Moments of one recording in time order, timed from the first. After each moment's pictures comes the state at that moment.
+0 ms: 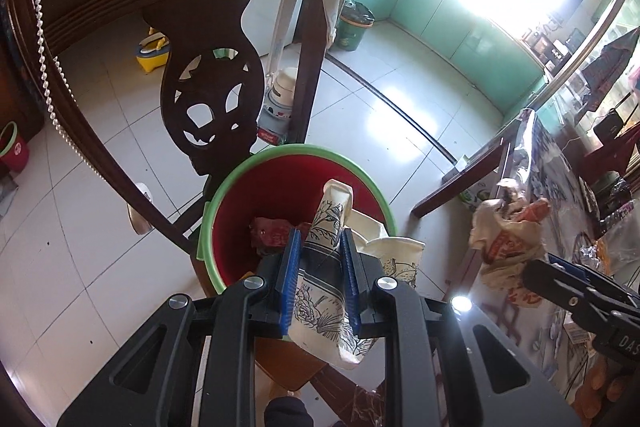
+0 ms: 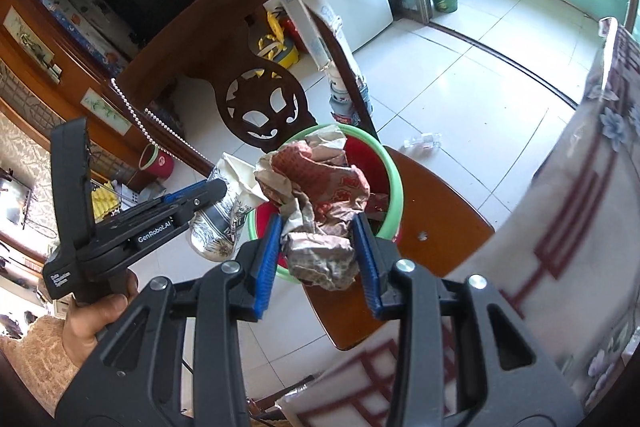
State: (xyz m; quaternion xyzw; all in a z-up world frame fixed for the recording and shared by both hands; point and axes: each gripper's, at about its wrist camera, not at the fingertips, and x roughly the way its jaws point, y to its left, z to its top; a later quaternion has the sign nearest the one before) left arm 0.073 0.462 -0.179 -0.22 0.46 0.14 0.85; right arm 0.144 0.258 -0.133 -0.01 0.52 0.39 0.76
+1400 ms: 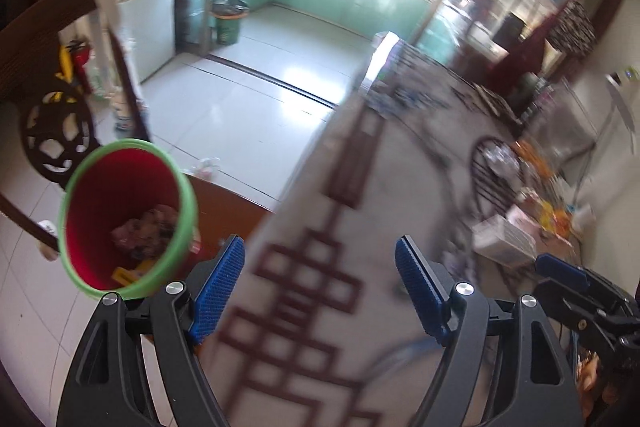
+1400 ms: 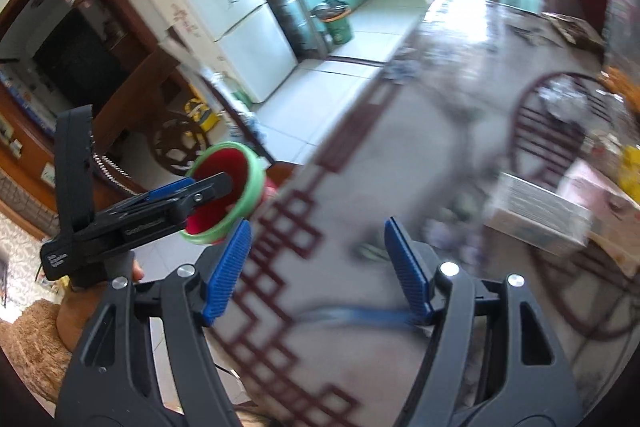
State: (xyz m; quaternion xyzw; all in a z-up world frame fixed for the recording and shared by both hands) left arm 0.087 0.228 -0.146 -0.14 0.47 -0.04 0.87; right arm 0.073 -0.005 -0.097 0.07 0.47 0.23 0.85
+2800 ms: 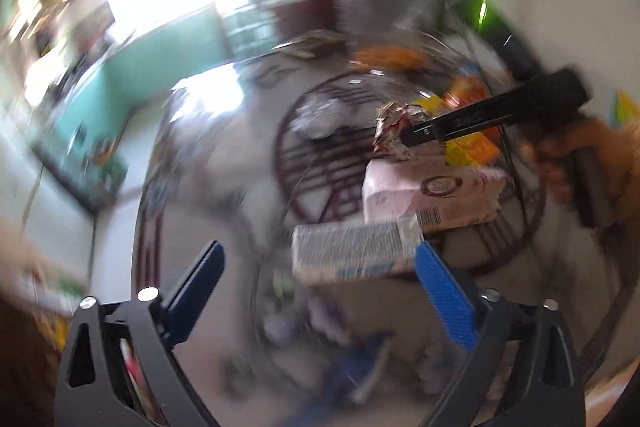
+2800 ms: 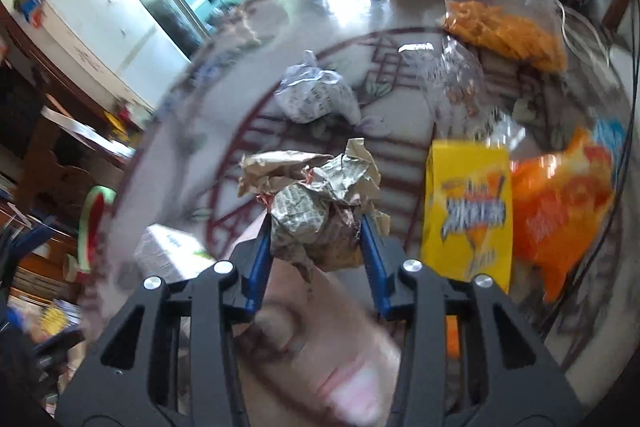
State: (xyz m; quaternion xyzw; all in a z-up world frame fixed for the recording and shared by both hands) left arm 0.118 -0.054 -0.126 0.21 0.39 -0.26 0.86; right arm 0.178 -0.273 -0.166 0.12 0.51 0.13 0.84
